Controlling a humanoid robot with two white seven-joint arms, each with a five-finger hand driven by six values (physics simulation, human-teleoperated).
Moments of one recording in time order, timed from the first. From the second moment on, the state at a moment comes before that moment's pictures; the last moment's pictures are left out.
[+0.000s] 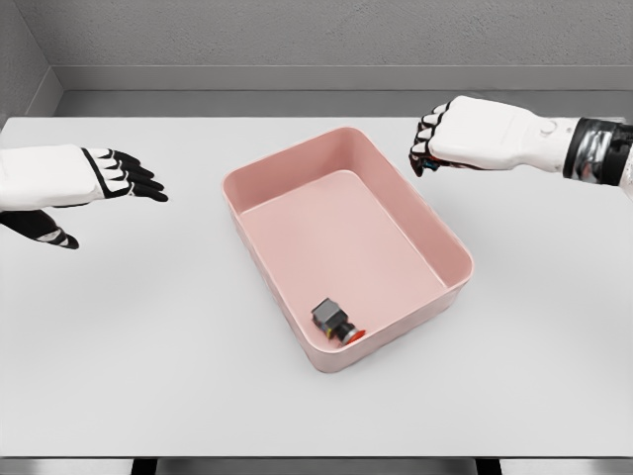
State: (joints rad) left arm -1.06 1.29 -1.15 -1.71 -0.03 -0.61 -0.39; right arm -0.82 -0.82 0.71 -1.57 0.55 -0.61 0.37
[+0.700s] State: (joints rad) left arm -1.05 1.26 -1.17 -1.71 -0.02 -0.61 -0.39; right arm -0.79 -0.68 0.72 -1.66 0.55 -0.61 0.38
